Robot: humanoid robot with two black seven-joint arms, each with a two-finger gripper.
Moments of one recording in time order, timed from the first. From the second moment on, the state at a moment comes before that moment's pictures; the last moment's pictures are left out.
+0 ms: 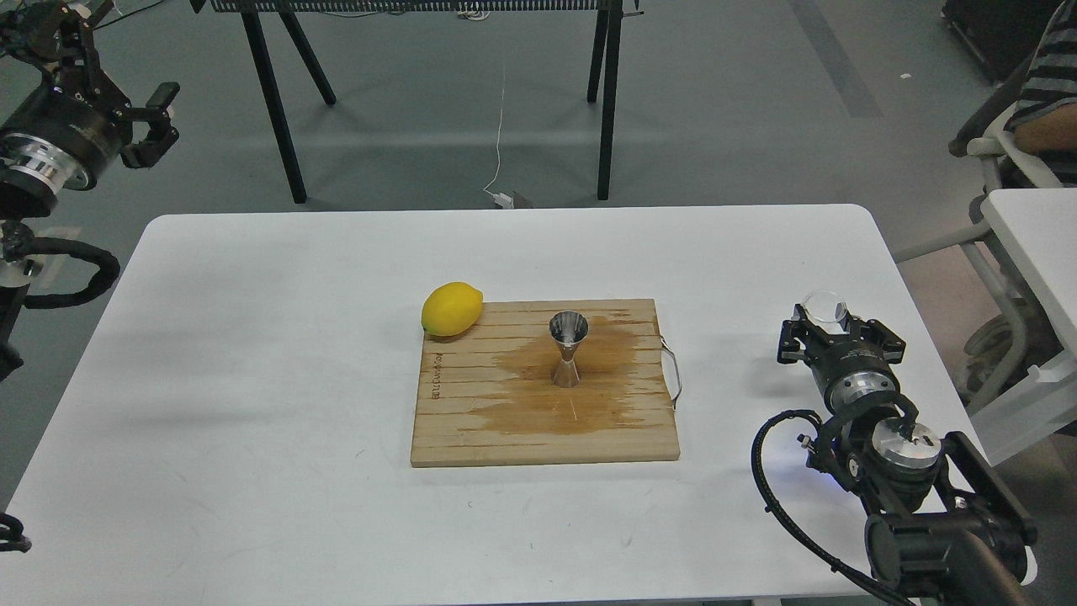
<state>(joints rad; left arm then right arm) -0.88 0.55 -0.84 -0.50 0.29 -0.46 -0.28 0.24 -0.02 1.44 0.92 0.28 -0.03 0.12</state>
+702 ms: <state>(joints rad) -0.88 0.56 -0.84 -0.50 0.29 -0.46 -0.28 0.23 0.00 1.43 0.89 0.28 -0.04 0.13</state>
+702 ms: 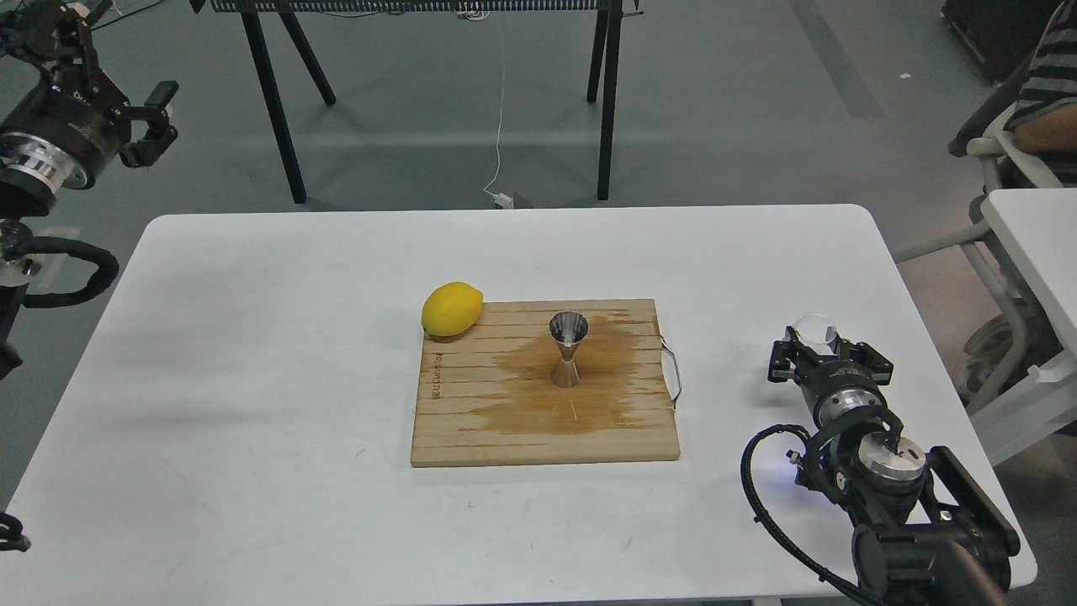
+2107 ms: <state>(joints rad) -0.88 0.57 -0.84 -0.50 0.29 -0.46 -0.28 0.22 0.00 1.43 0.88 0.28 -0.03 0.13</state>
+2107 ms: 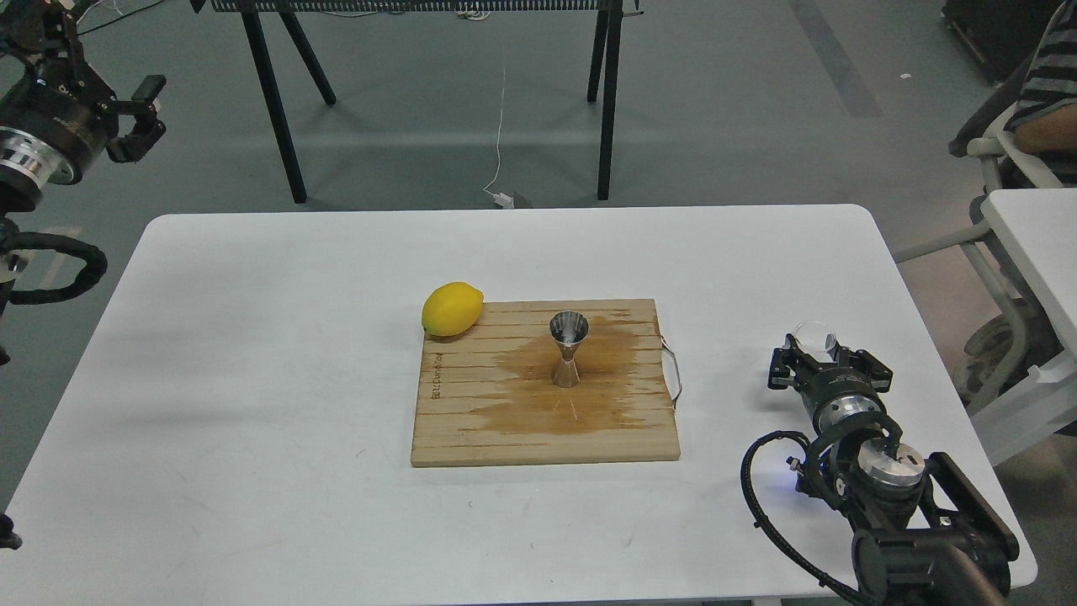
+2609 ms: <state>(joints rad) -0.88 0.57 -0.84 -0.50 0.29 -0.46 -0.28 0.22 0.00 1.42 0.88 0.28 -0.03 0.14</state>
